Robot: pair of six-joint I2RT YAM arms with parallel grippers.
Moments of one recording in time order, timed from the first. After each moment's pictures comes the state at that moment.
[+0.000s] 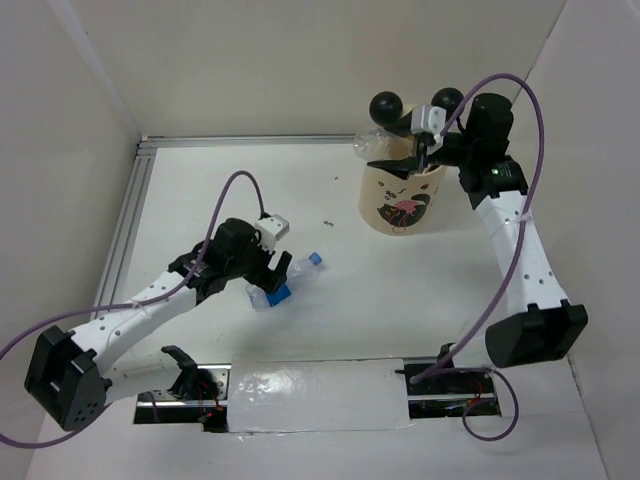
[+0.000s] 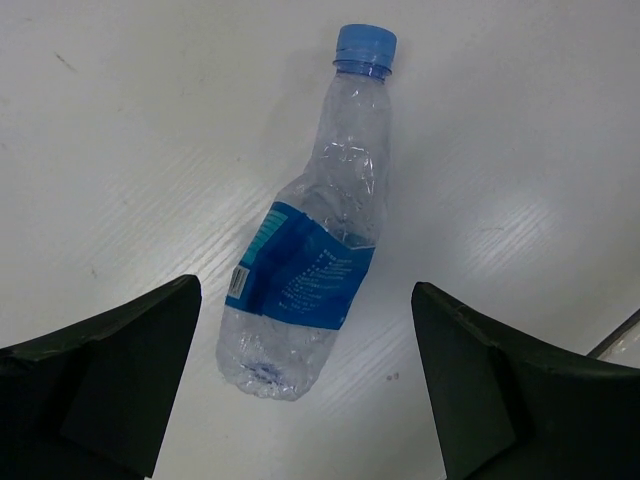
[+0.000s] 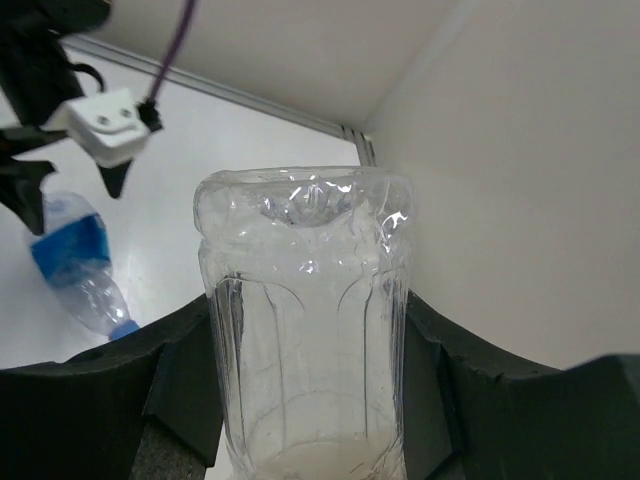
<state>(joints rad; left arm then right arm) -0.60 1.10 0.78 -0.39 0.08 -0.02 0.14 1.37 1.55 -0.29 -1.26 -0.68</state>
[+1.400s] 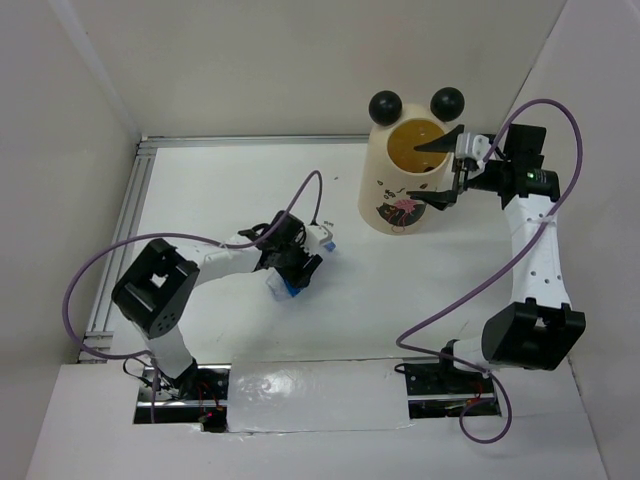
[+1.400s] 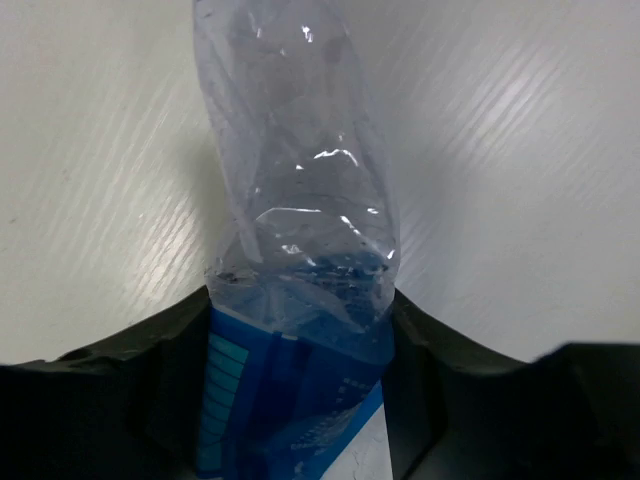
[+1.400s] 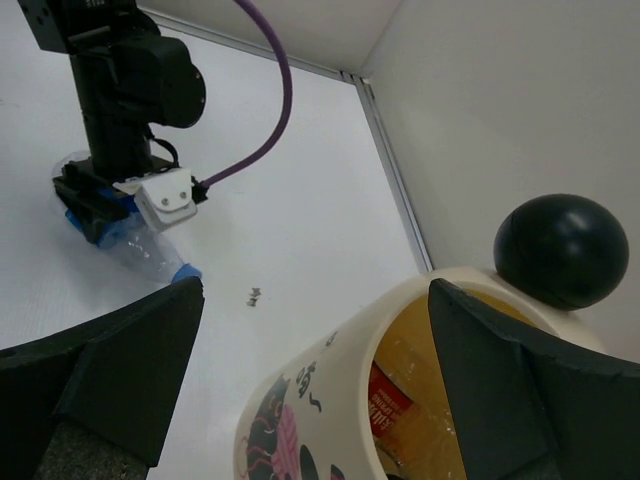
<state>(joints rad) -0.65 1.72 0.99 -0.26 0.21 0.15 -0.20 1.39 1.49 -0.77 -1.48 -1.19</state>
